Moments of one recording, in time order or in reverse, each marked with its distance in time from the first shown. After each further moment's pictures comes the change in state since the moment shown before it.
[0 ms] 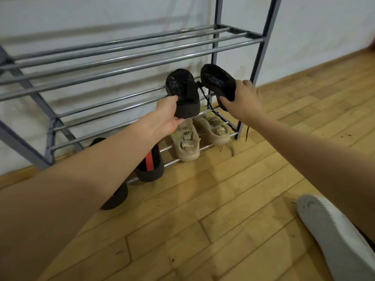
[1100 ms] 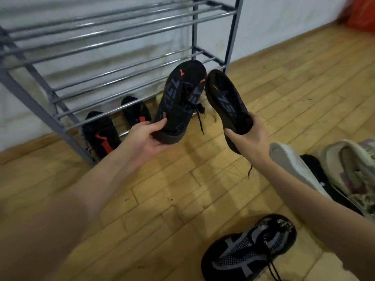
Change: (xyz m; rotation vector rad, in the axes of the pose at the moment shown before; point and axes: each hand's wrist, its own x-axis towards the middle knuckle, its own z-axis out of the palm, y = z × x) left_hand -0.158 -0.066 -0.094 0.048 -0.281 -0.084; right_hand -0.235 0.014 -0.039 0.487 0.103 0.361
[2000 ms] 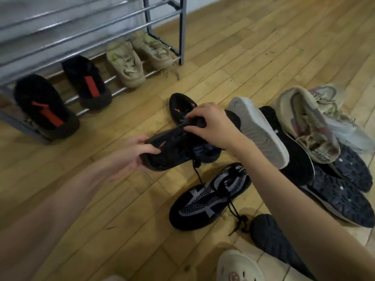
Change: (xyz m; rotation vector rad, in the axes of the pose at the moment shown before) left_hand -0.033 -0.102 0.013 0.509 -0.176 -0.346; right_hand -0.049 0.031 -0.033 -0.391 -0.504 -0.359
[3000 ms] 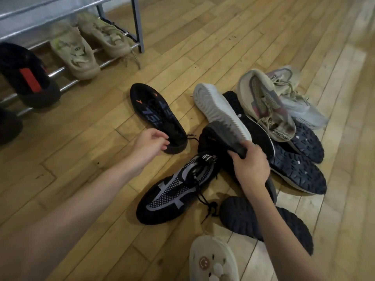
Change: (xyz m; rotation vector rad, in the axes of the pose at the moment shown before) left_hand 0.055 -0.011 0.106 0.306 0.178 0.172; right_hand -0.158 0.066 0.007 -0.101 0.352 0.966
